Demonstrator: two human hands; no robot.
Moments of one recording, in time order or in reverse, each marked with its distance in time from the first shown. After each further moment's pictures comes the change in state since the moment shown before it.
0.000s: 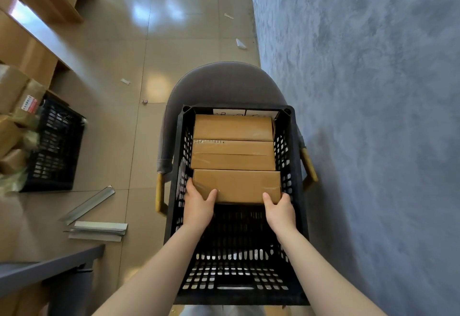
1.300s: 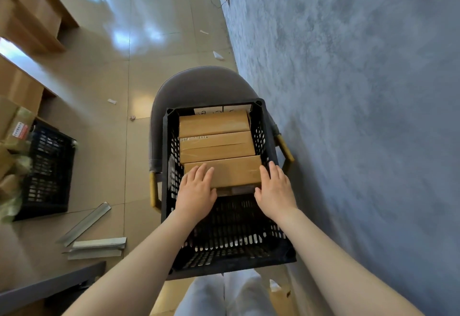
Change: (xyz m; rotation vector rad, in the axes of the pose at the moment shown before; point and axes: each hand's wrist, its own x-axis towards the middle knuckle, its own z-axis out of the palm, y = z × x) left_hand -0.041 0.009 -0.012 0.990 0.008 0.780; right_hand -0.050 0.018 -0.050 -0.765 0.132 -0.603
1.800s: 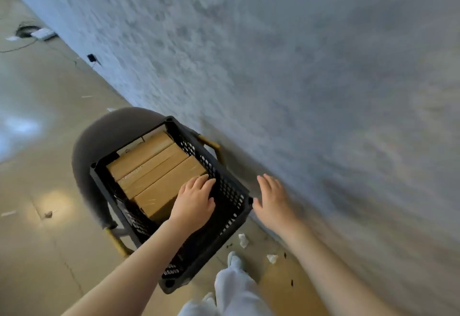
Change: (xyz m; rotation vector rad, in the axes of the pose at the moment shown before) left_hand -0.075 0.070 -0.060 0.033 -0.060 0.690; right_hand -0.216 -0.017 -0.006 0.335 0.292 0.509
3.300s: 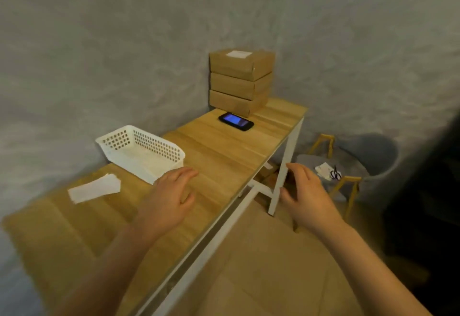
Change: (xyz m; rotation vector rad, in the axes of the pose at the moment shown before) left_hand -0.662 0.959 0.216 -0.164 -0.337 1.730; right_hand -1.207 0.379 -0.060 0.030 1.058 1.547
